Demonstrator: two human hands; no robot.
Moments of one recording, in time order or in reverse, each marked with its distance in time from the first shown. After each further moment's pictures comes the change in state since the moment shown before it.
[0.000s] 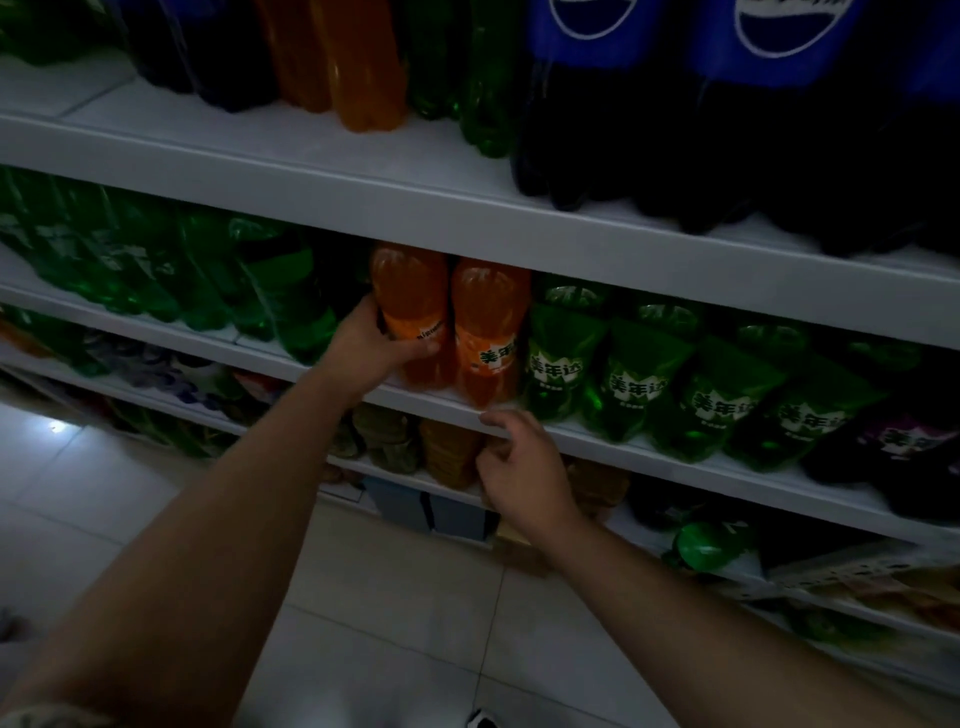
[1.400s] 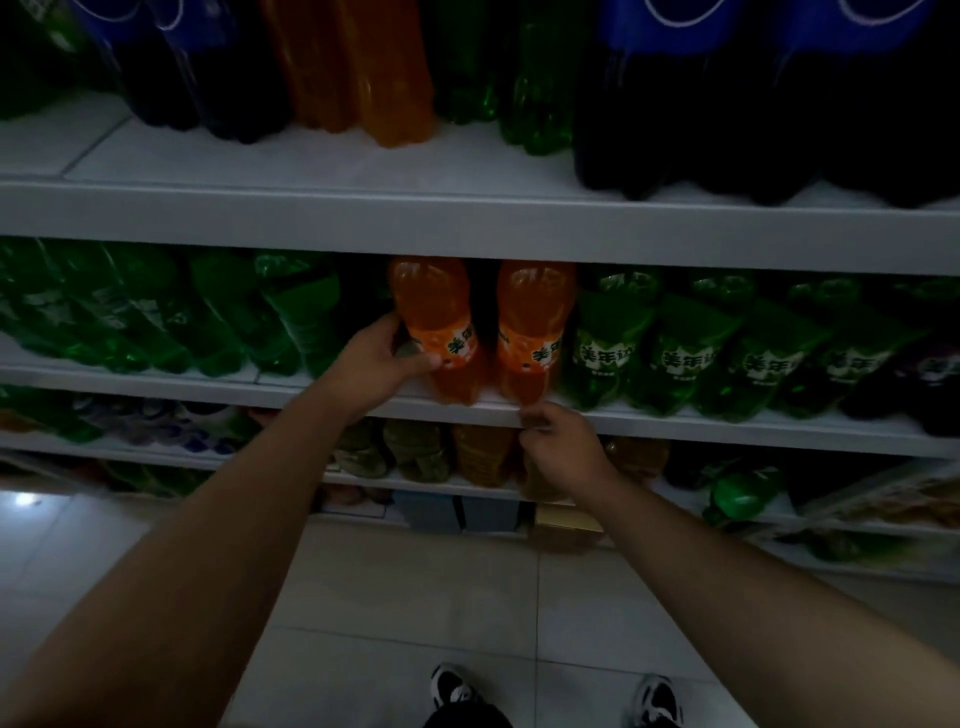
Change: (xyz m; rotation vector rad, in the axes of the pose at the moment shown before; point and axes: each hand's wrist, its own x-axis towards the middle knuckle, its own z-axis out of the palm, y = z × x) left_hand 0.022 -0.018 -0.053 0.026 -0.331 0.062; right_hand 0.035 0.001 0.035 0.019 0.049 0.313
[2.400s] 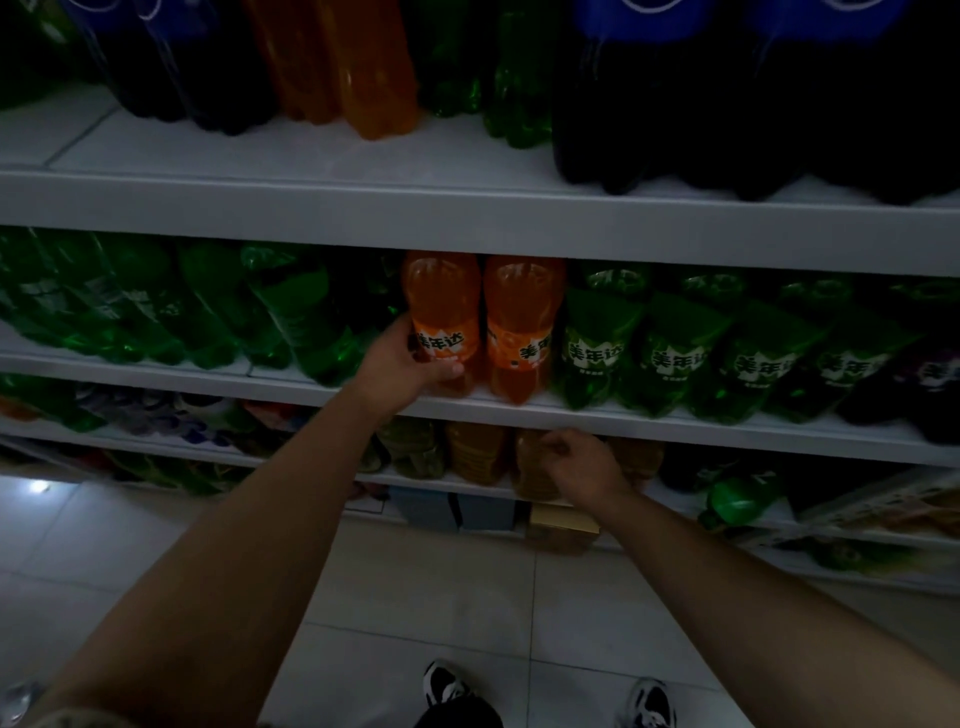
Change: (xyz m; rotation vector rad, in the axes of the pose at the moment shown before) left_hand 0.003 -0.001 0.043 -0.032 0.134 -0.029; right_hand 0.006 0.054 -0.015 -0.177 -0.039 0.049
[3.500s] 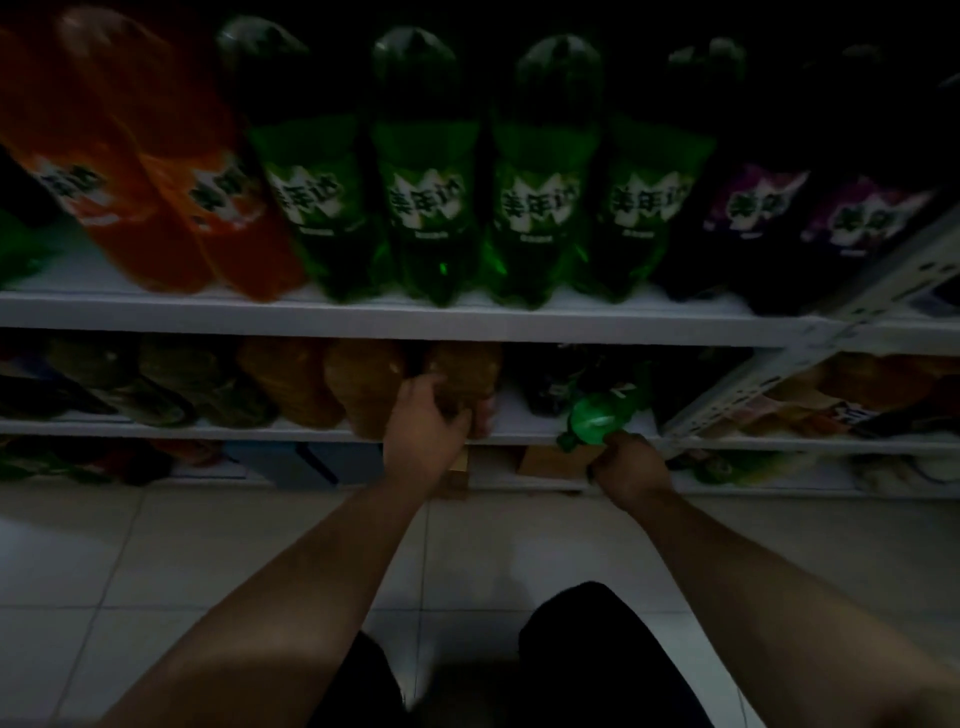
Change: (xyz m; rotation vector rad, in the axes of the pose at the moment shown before) left_hand -0.061 -0.118 0.328 0.375 0.079 -0.047; right_hand -0.009 0.327 -0.107 -0.340 0.078 0.332
